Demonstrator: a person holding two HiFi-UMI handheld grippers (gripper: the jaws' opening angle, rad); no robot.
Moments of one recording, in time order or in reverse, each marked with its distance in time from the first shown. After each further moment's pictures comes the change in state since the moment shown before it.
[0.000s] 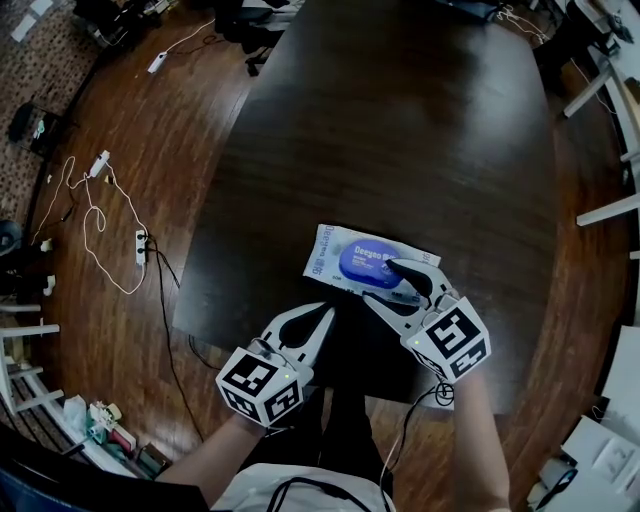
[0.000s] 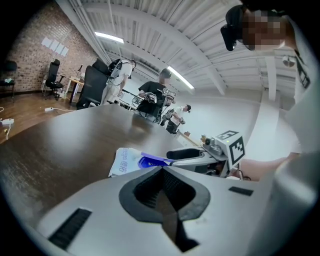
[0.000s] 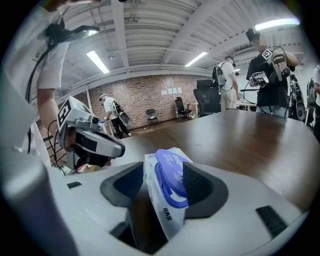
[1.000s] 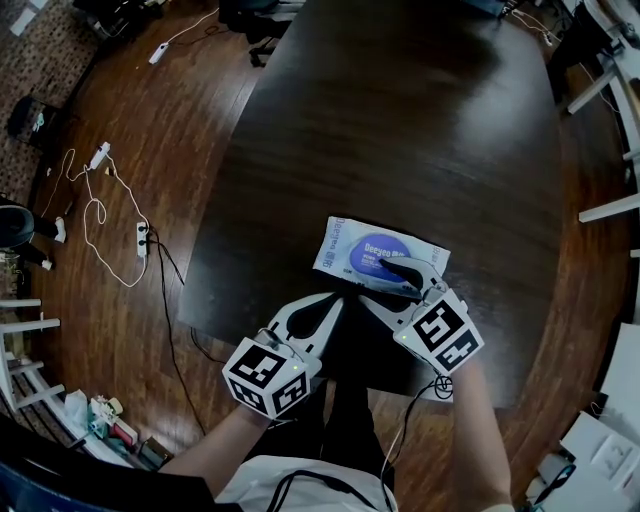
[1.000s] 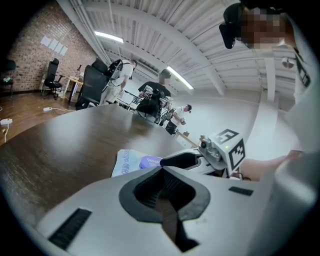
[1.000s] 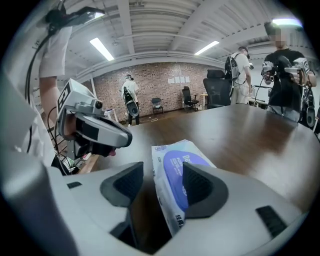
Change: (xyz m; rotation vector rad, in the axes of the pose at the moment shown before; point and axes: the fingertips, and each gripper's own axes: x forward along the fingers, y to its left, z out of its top) left arm -0.003 0.009 0.007 -0.001 0.002 -0.016; right arm 0.030 0.023 -0.006 -0.057 0.131 0.050
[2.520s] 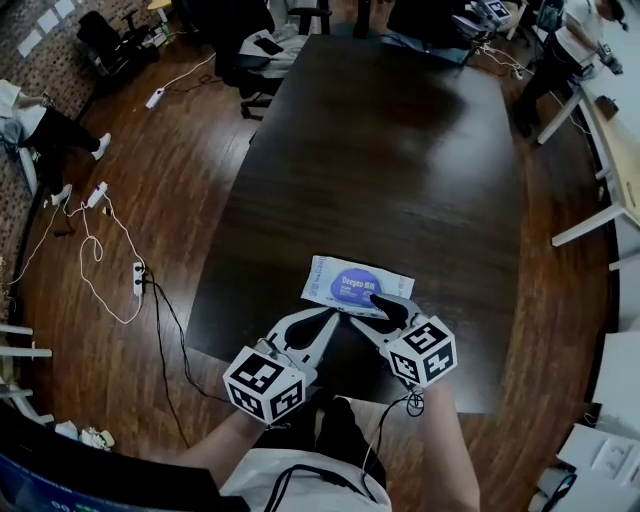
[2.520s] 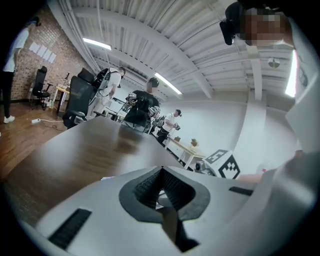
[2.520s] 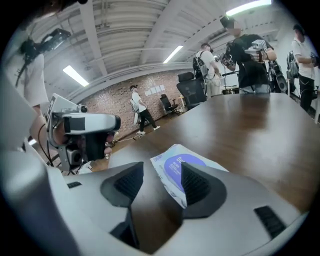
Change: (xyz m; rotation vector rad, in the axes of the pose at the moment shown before) left arm -0.011 -0.051 0.063 0.092 -0.057 -0.083; right arm -0.040 -0.004 0.004 0.328 -0.111 -0.089
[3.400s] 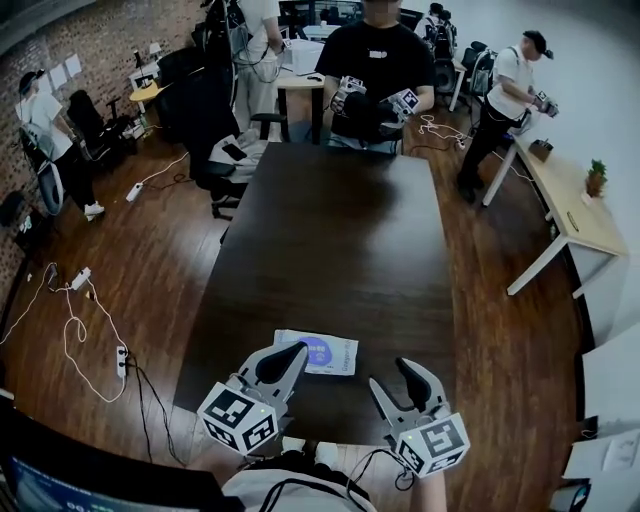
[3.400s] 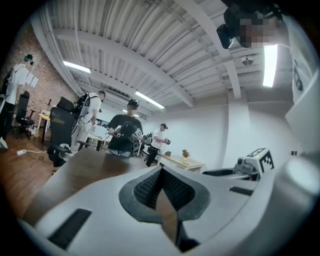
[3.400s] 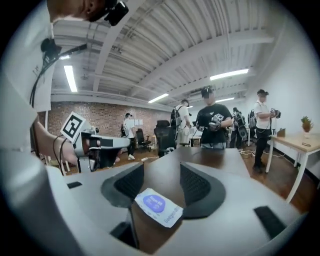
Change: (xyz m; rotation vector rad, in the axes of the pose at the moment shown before) left arm -0.032 -0.092 0.113 0.217 -0.185 -0.094; right arm -0.231 0.050 0.093 -0.119 -0.439 -0.424
